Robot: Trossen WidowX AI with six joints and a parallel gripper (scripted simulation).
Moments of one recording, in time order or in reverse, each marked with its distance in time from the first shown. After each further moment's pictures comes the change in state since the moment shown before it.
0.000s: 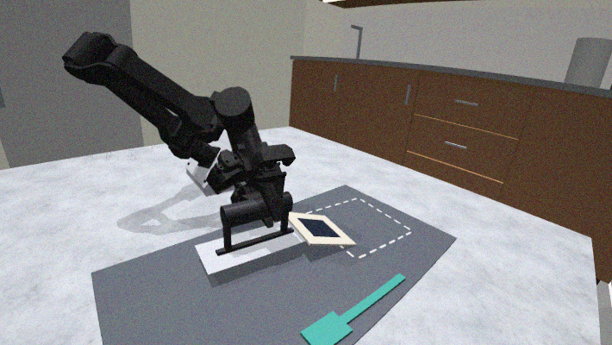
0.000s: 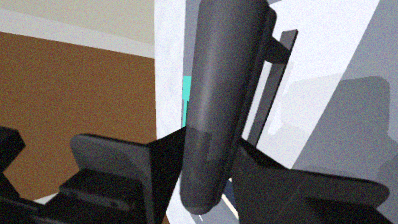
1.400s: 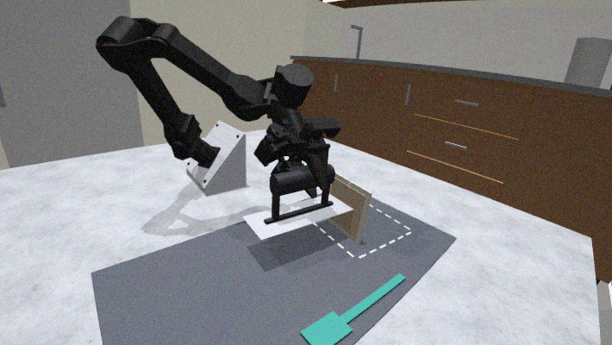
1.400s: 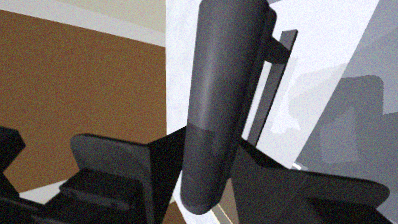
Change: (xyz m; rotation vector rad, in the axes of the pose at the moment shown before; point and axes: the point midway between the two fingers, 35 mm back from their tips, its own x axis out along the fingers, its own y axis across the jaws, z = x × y) arm -0.025 0.034 -0.087 0.018 0.007 0.017
